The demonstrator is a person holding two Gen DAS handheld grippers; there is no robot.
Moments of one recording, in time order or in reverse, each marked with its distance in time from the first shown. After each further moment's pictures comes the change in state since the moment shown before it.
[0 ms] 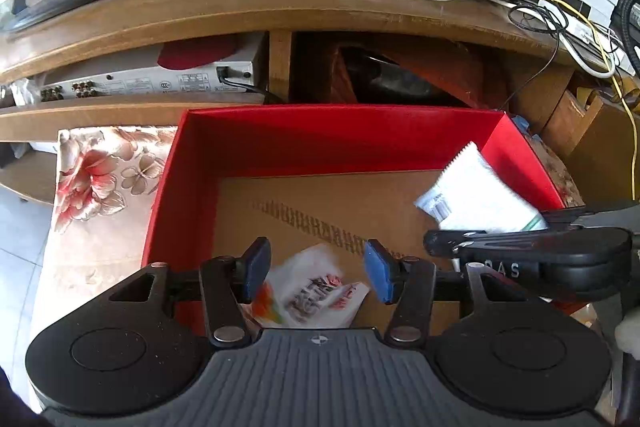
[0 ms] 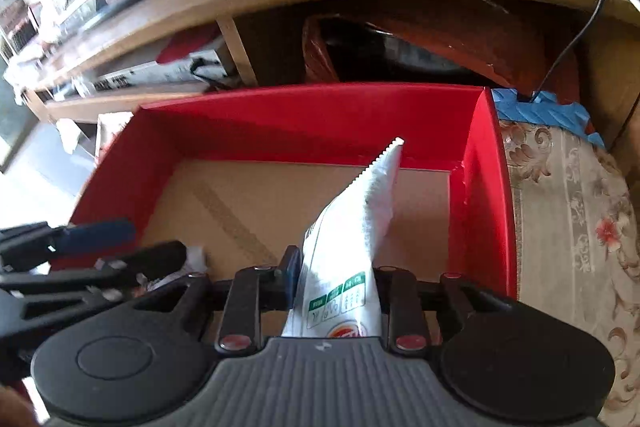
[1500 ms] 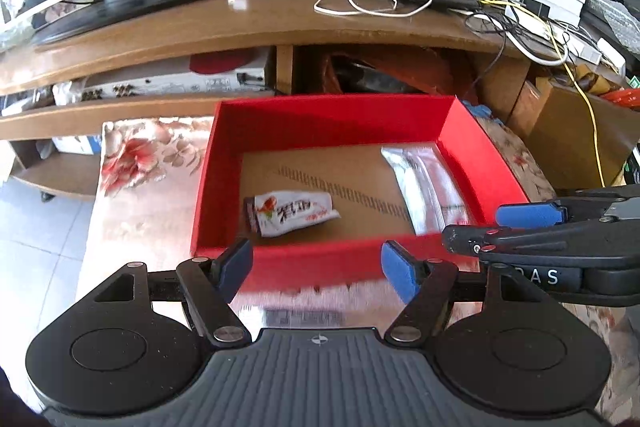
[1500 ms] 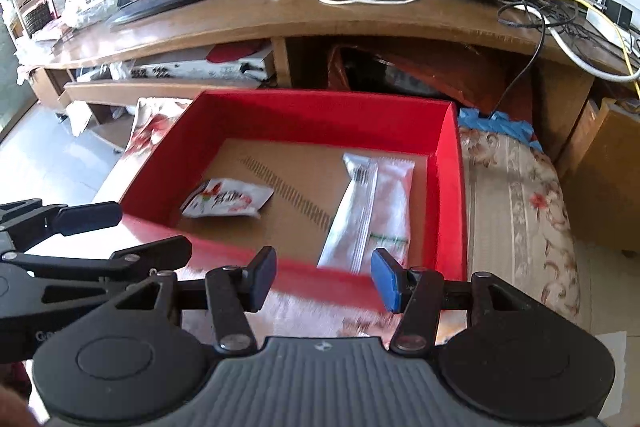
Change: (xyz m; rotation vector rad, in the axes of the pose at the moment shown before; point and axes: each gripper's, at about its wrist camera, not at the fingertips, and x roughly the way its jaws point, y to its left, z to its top) left arm -0.085 0.001 -0.050 0.033 -0.040 0.001; right arm -0.097 0.050 -0.058 -0.070 -0.072 -0.085
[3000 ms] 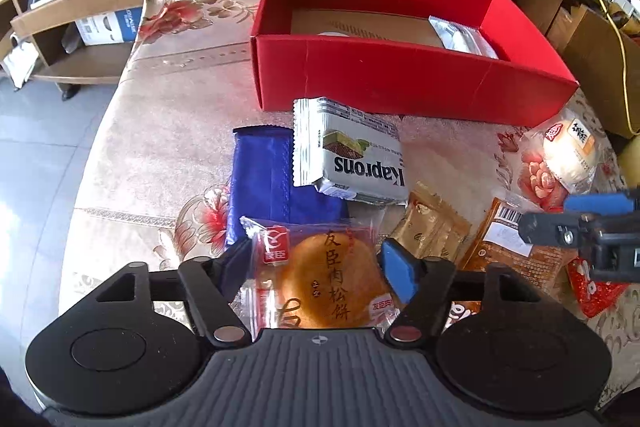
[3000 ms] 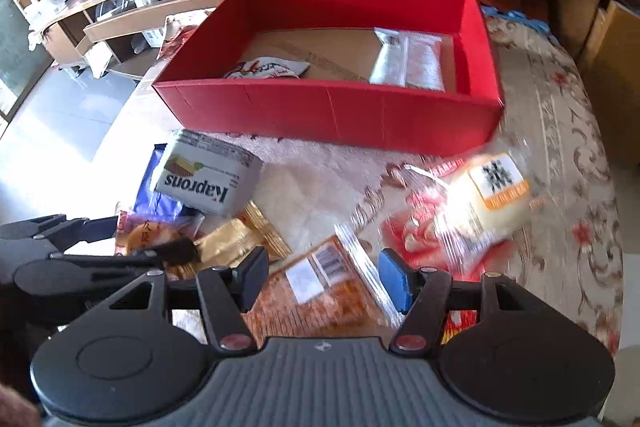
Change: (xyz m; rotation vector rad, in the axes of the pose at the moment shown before) left arm -0.004 0.030 -0.086 -0.084 0.213 0.042; right arm -0.016 0.013 -0.078 0.040 0.185 0.065
